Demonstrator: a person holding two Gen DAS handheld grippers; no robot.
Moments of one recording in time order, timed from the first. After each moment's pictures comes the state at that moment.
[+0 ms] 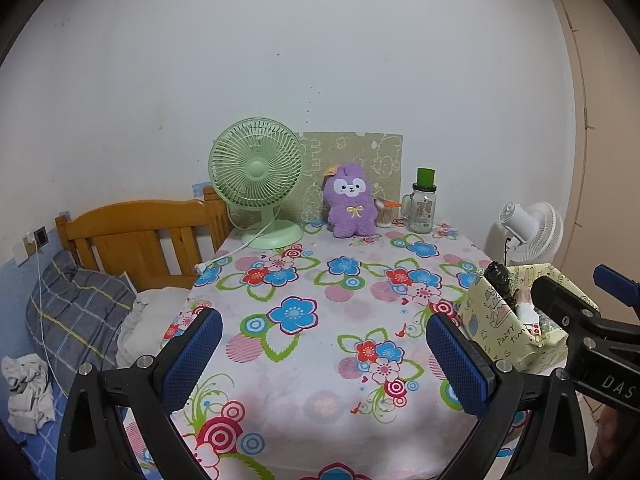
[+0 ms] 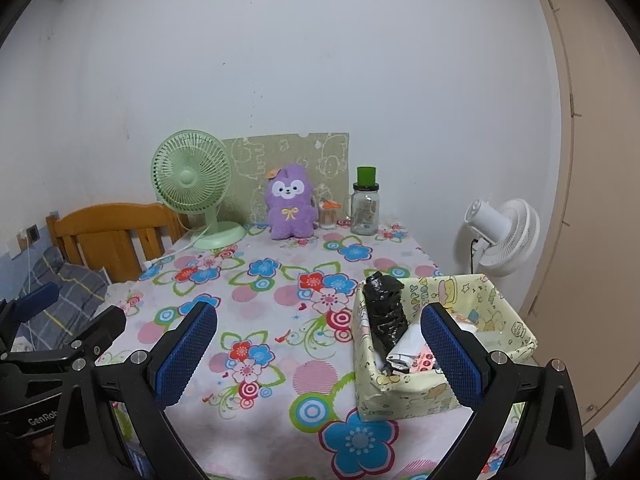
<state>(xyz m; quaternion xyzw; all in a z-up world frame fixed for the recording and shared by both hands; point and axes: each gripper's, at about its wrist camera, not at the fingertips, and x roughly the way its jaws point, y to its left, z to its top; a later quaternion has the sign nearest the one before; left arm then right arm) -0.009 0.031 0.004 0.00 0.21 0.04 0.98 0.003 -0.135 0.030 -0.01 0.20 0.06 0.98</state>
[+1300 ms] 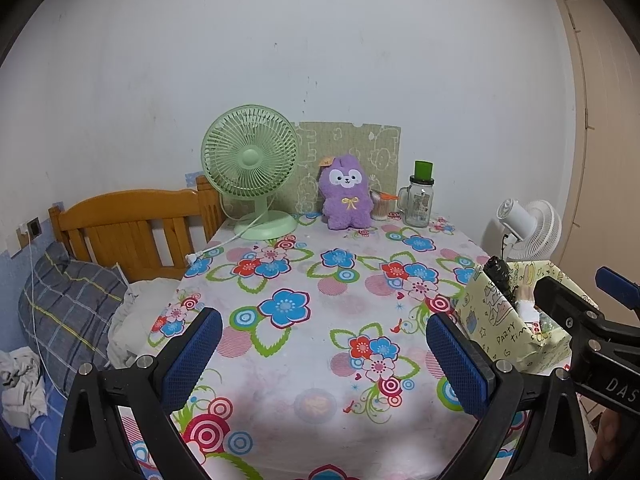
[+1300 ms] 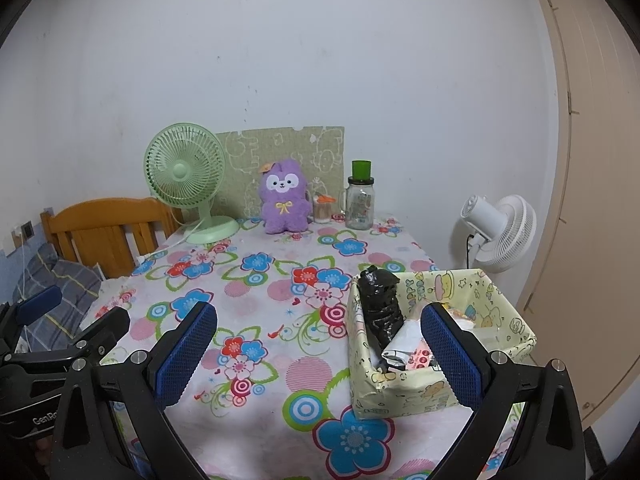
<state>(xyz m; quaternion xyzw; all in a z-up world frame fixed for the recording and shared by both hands) 0.001 0.025 -0.005 -0.01 0.22 0.03 0.97 0.008 -0.137 0.023 -0.01 0.21 0.05 0.98</state>
